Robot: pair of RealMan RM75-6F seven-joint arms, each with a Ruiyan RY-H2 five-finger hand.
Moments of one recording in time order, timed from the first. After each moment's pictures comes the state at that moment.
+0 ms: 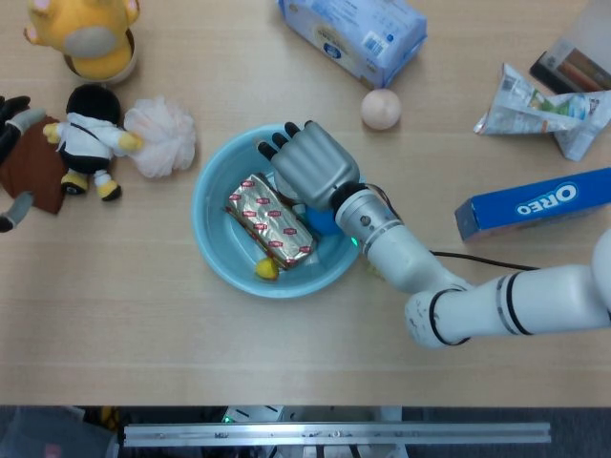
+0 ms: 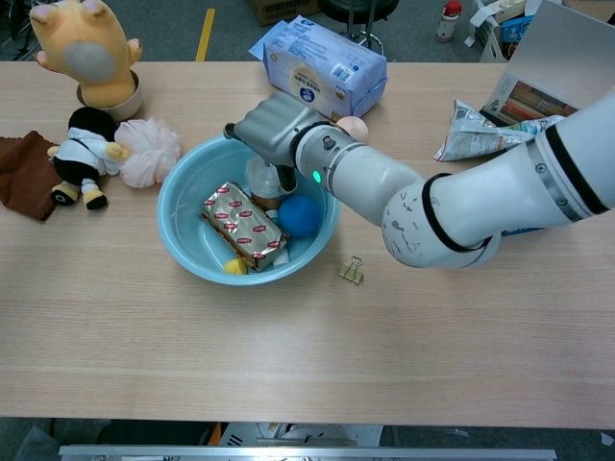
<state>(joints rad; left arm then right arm) -0.41 -0.79 -0.02 -1.75 1.51 1.12 -0.21 1.33 -1.80 0.13 -1.42 -0.48 0.95 -1.01</state>
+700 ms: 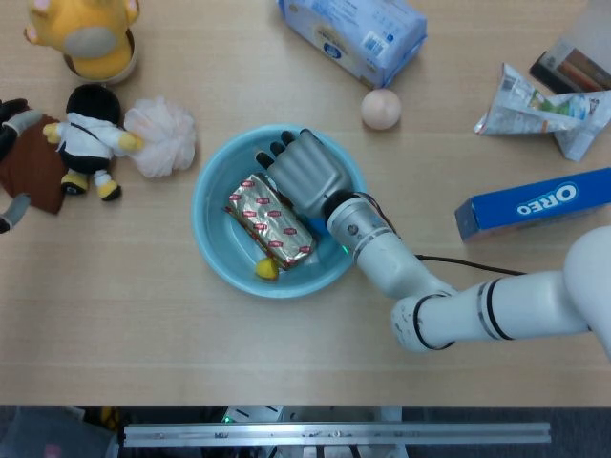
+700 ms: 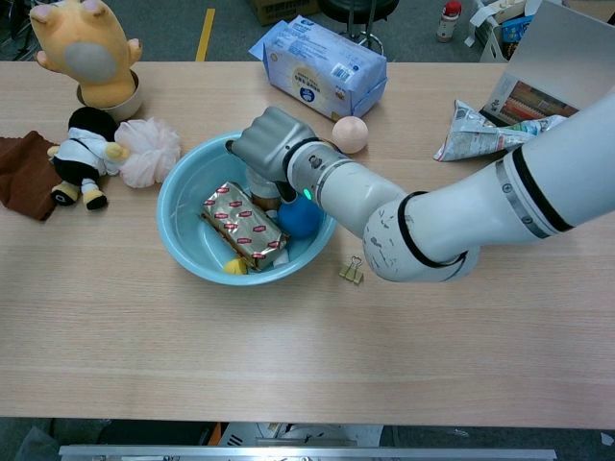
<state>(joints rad) -0.41 -0.80 -0.02 -1.72 1.52 1.10 -0.24 1.35 -1.86 0.11 -1.35 -0.44 0.95 -1.11</state>
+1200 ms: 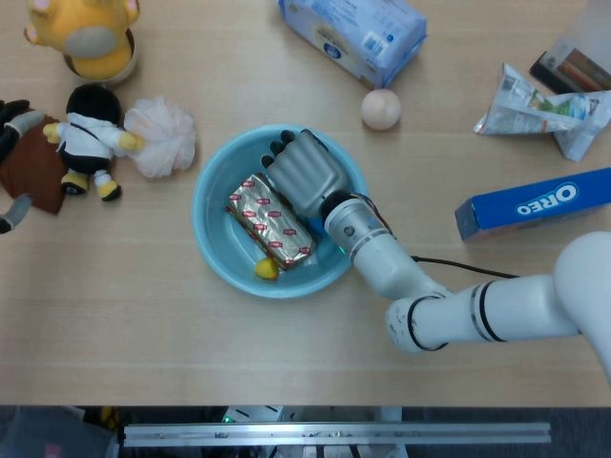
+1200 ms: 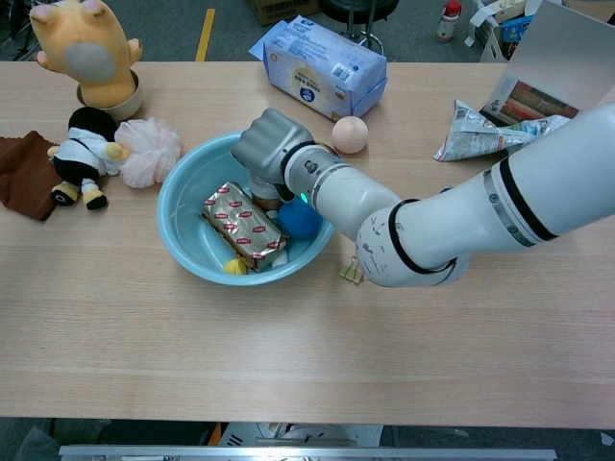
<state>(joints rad) -0.41 -0.80 -0.02 -1.72 1.53 1.09 -0.25 1.35 -1.90 0.11 -1.30 -0.46 0.95 -1.13</state>
